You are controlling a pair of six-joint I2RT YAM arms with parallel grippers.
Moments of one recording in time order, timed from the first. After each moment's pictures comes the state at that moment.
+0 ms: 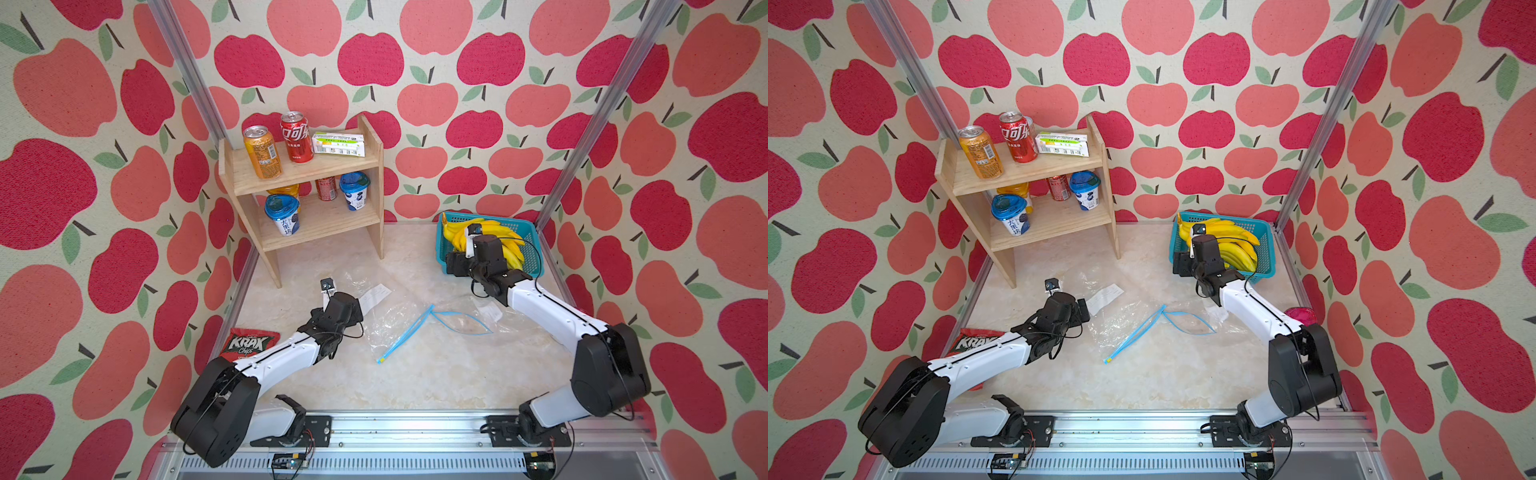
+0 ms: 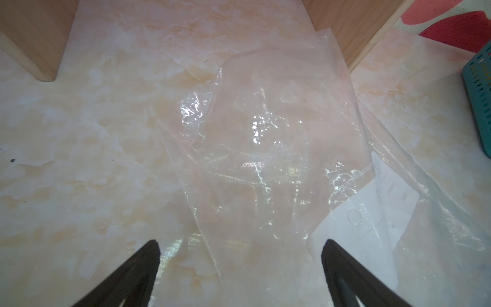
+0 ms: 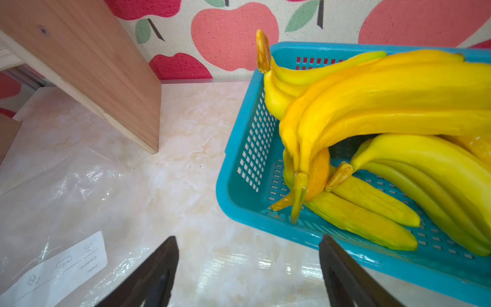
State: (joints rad) left arm -0.54 1.27 0.53 -0.02 -0.44 -0.58; right arm 0.47 1.47 1.05 -0.12 0.11 0.20
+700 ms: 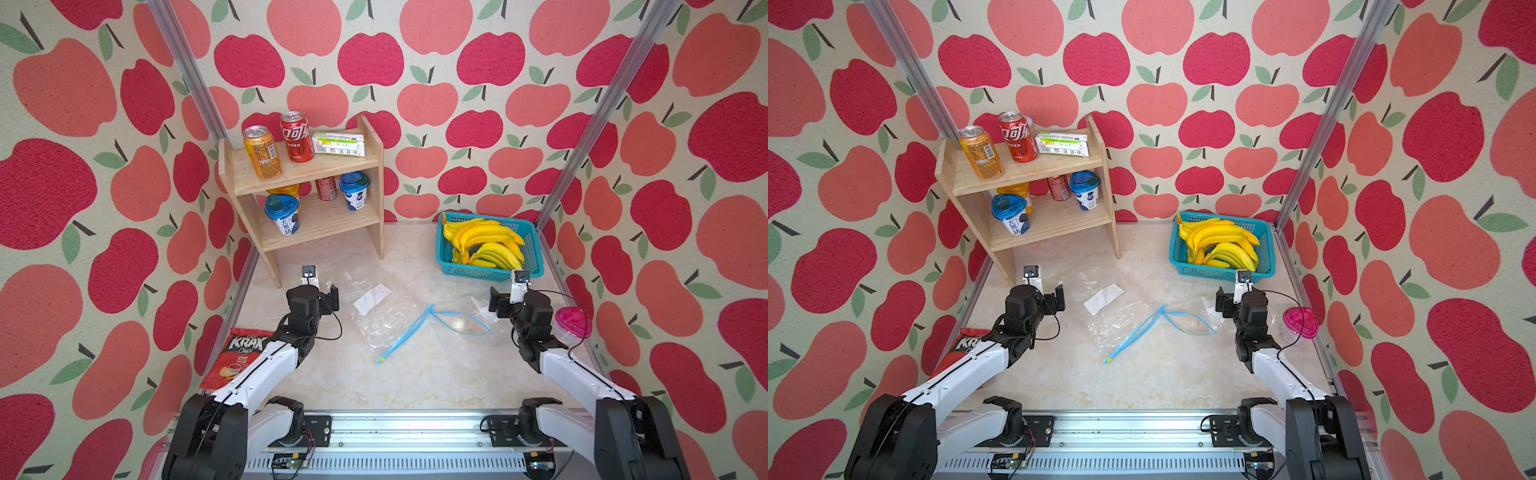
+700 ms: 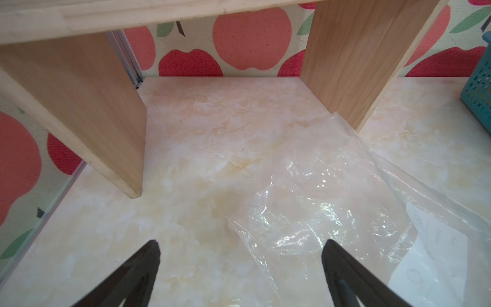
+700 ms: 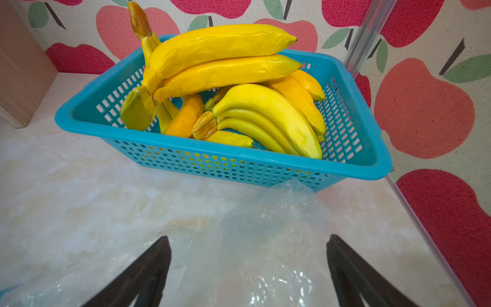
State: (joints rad) left arm -0.26 1.11 0.46 0.21 -0.31 -0.08; right arm 0.16 1.13 0.33 0.43 0.12 -0.05
